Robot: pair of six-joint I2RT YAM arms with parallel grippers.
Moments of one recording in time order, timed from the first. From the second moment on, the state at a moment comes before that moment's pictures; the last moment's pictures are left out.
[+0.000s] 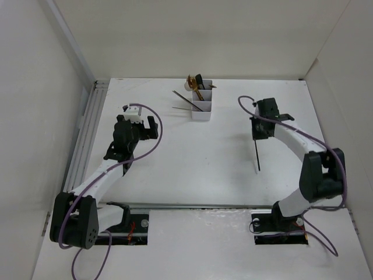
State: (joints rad) left arm -0.22 1.13 0.55 0.32 -0.02 -0.14; right arm 0.15 1.61 1.08 -0.58 0.07 0.10
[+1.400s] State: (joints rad) left arm -0.22 1.46 0.81 0.21 -0.06 -0.11; right arm 0.49 2.11 1.75 -0.04 -0.47 -0.56
